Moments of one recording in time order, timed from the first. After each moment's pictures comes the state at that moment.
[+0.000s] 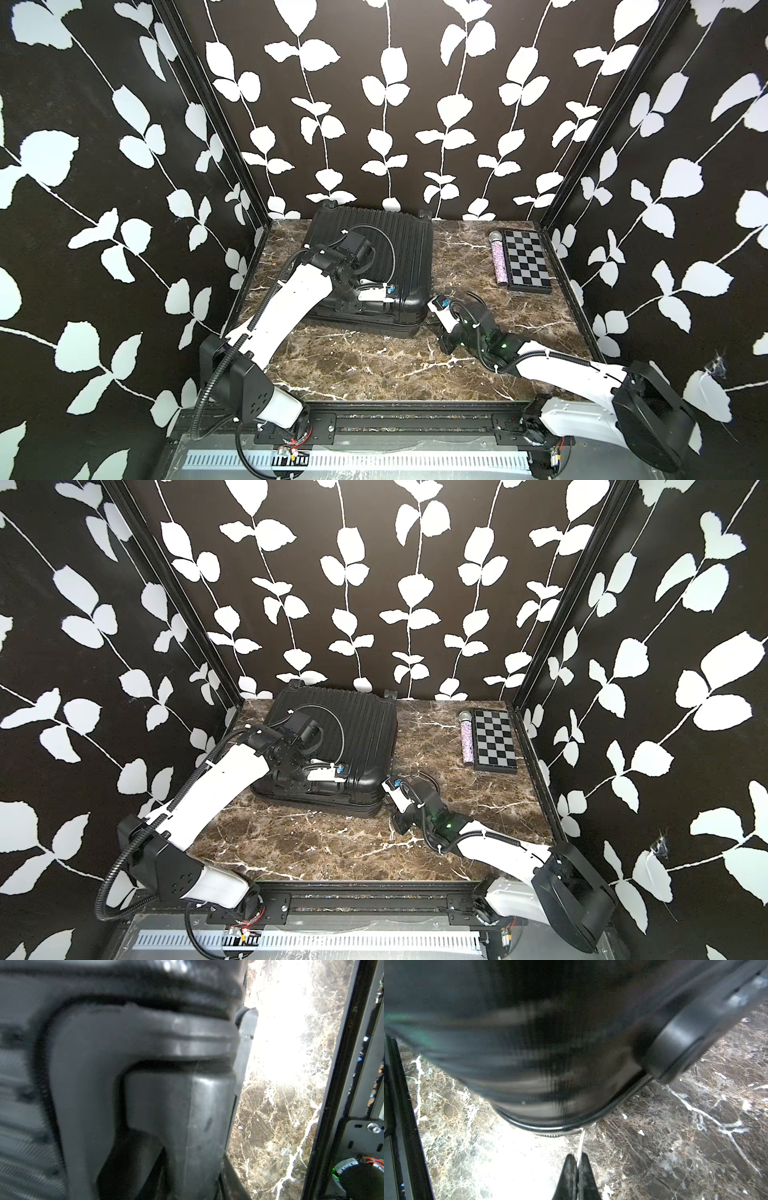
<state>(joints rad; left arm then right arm) -0.56 1.48 1.45 -1.25 0.05 1.08 0.78 1.20 0.50 0.11 -0.16 0.02</state>
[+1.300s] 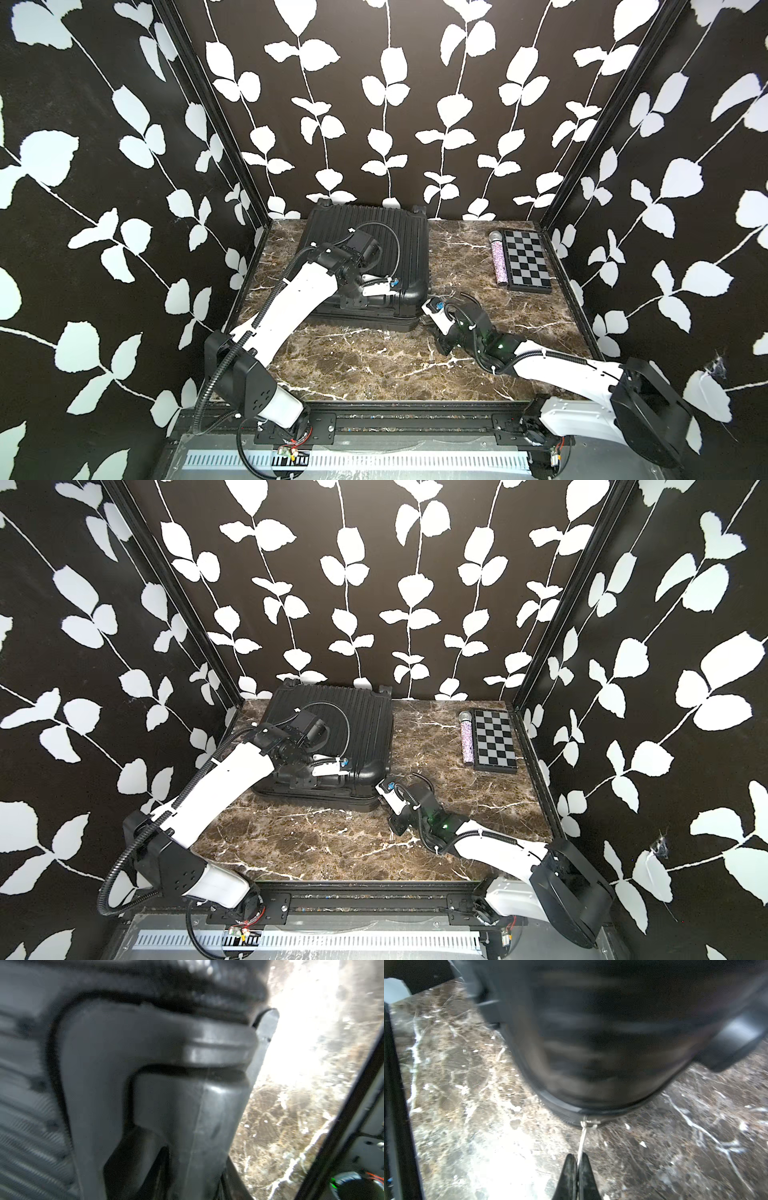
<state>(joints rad) -0.59 1.50 1.49 -1.21 -0.09 0.95 0.83 1.22 0.52 0.12 -0.14 -0.05</state>
